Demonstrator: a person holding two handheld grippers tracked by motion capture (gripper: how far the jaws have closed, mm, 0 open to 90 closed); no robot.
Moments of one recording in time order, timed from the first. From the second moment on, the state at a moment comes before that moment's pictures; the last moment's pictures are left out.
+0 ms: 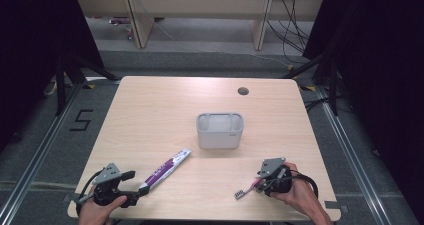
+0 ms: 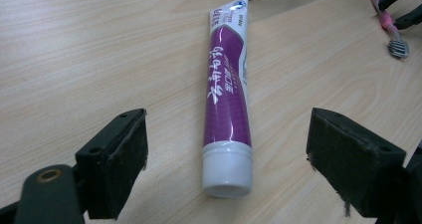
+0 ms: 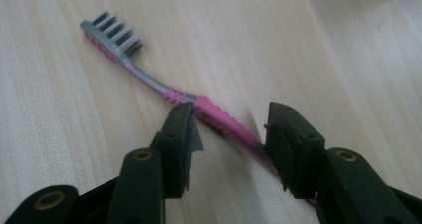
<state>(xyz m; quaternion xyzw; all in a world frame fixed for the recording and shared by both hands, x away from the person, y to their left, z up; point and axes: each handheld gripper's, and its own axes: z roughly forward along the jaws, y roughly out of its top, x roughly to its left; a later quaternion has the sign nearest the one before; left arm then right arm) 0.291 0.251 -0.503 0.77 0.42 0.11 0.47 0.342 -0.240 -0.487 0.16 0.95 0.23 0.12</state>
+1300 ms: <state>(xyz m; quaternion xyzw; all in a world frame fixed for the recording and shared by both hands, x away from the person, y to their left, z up) 0.291 0.251 -0.502 0.77 0.42 0.11 0.47 0.359 -0.215 -0.475 0.13 0.99 0.06 0.05</state>
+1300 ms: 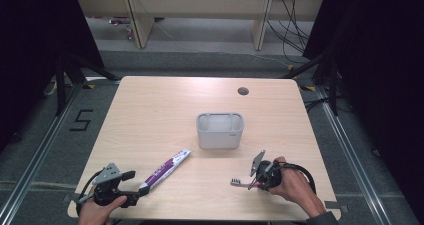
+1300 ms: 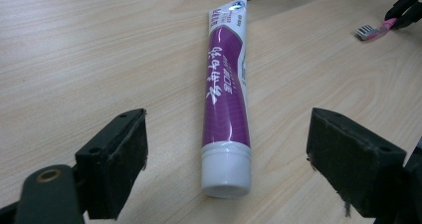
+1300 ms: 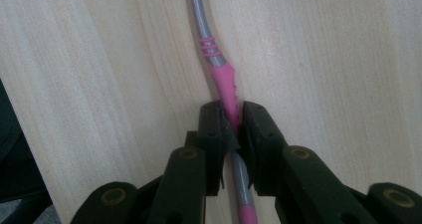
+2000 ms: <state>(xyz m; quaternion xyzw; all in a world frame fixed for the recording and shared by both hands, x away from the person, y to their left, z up) 0.291 0.250 -0.502 0.77 0.42 0.11 0.47 0.360 -0.199 -0.474 0.16 0.99 0.01 0.03</state>
